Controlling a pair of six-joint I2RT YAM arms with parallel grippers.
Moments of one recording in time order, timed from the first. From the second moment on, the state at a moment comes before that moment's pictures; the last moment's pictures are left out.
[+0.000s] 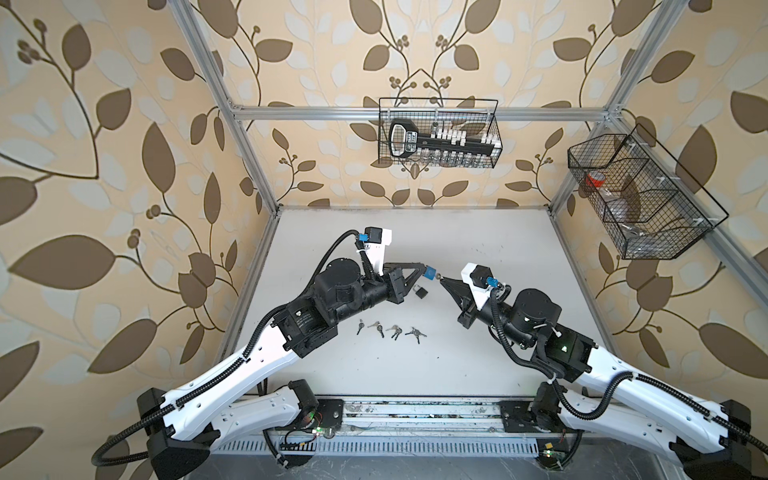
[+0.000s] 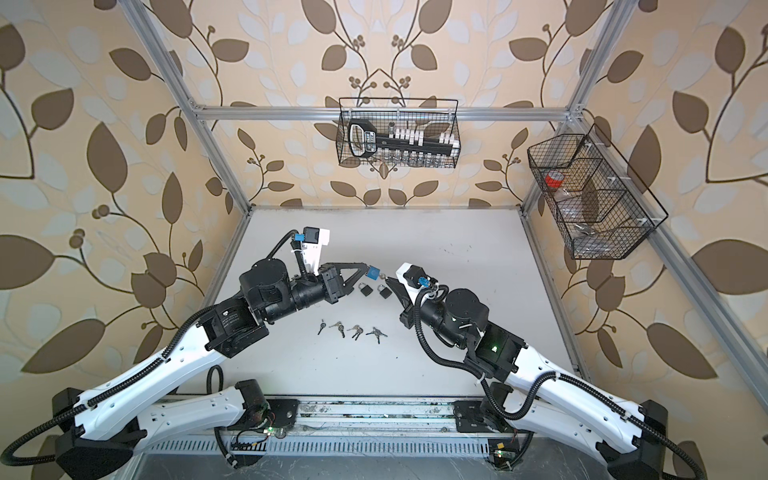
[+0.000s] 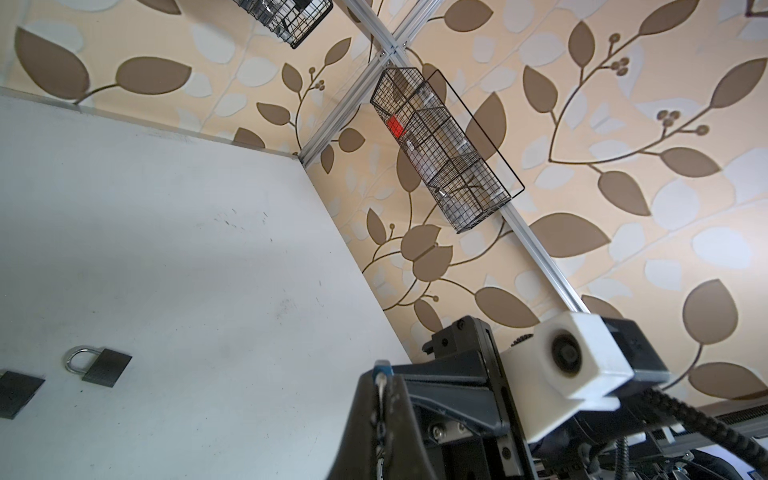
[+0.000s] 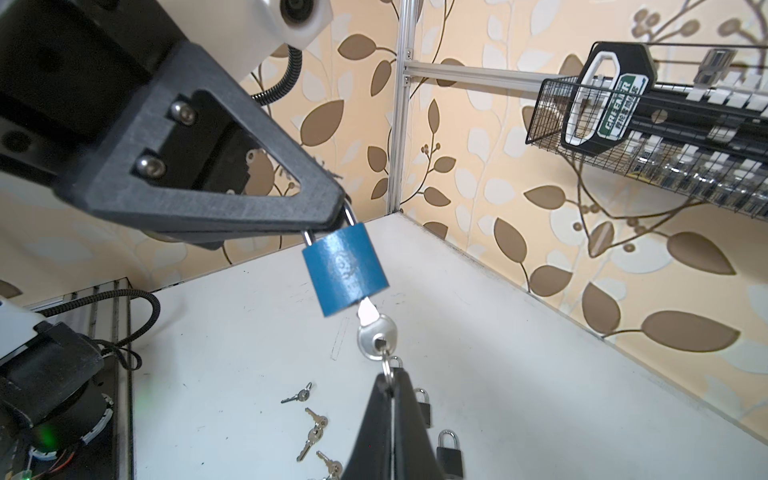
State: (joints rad) left arm -0.85 0.96 1.02 -0.17 0.13 -0.79; right arm 0.91 0.82 0.72 0.03 0.12 -0.07
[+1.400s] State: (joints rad) left arm -0.80 1.06 0.88 -0.43 0.05 -0.79; right arm 0.76 1.38 0.60 -0.19 -0.19 0.43
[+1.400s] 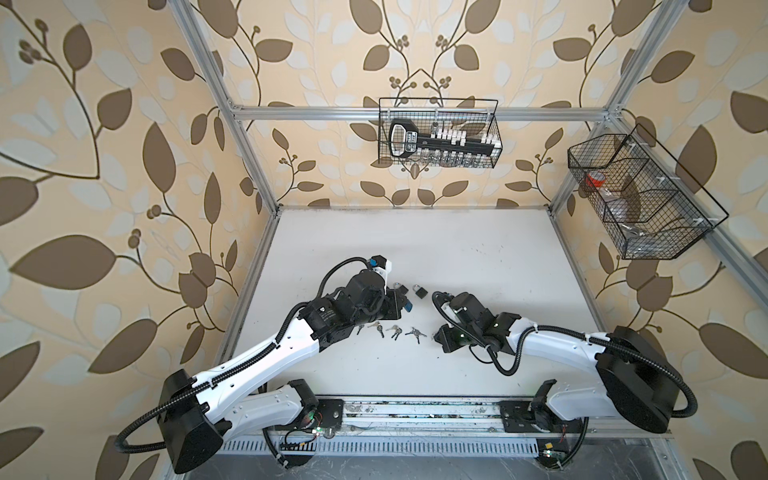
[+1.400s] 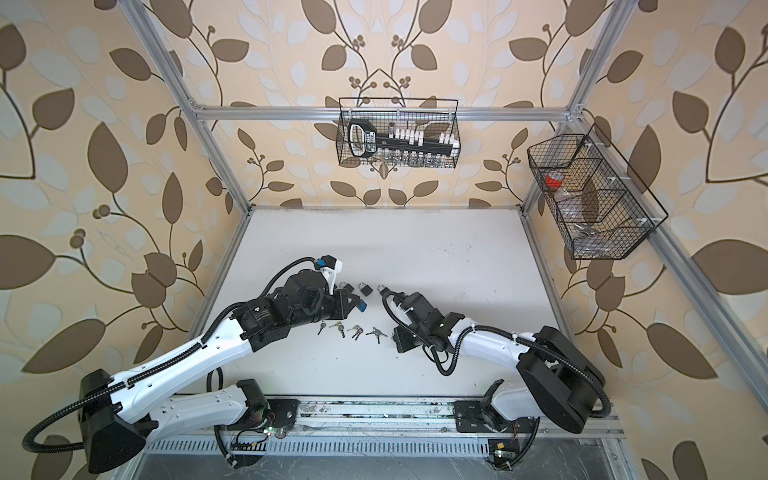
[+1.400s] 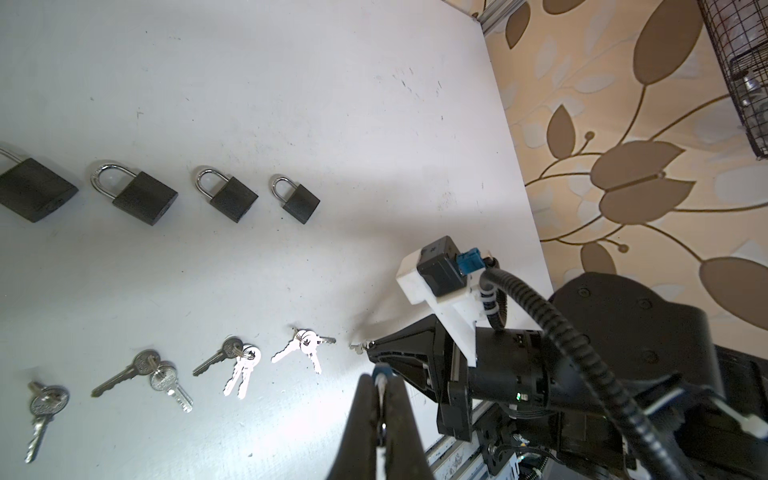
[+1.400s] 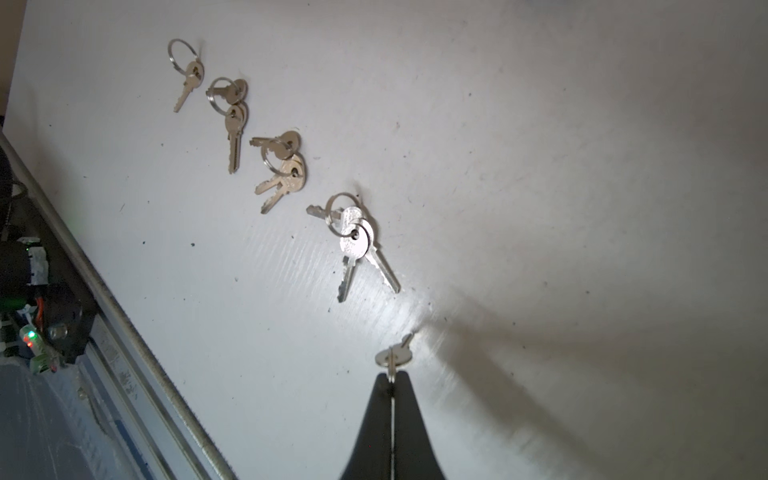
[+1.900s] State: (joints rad) left arm -0.80 1.04 0.88 -0.43 0.07 -0.79; right arm 0.72 1.43 0.60 -0.19 -0.15 0.44
